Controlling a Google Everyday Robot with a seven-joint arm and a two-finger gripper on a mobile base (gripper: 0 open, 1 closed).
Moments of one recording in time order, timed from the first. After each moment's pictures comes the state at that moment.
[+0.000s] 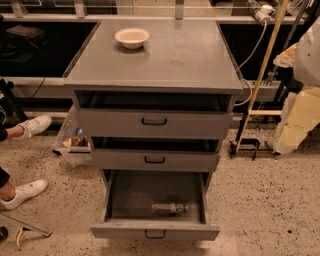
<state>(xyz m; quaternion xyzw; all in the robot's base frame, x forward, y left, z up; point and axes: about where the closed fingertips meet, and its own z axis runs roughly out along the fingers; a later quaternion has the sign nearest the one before) 0.438 -0.217 0.976 -0.60 0.78 -0.03 0.16</state>
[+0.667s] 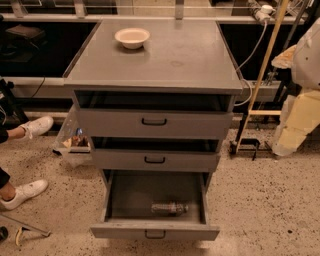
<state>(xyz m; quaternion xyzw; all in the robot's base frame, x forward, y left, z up) 0.437 -0.215 0.974 -0.61 0.77 -0.04 0.16</state>
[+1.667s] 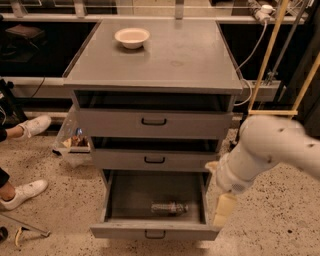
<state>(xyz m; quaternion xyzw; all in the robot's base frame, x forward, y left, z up) 0.436 -0.155 0.656 -0.66 0.73 0.13 0.11</state>
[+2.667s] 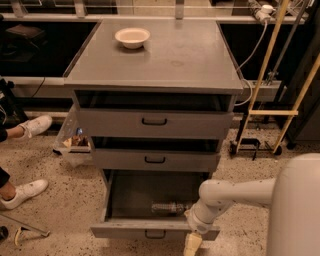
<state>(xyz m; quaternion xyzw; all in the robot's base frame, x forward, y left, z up) 0.419 -0.113 0.356 -0.63 0.75 0.21 0.04</state>
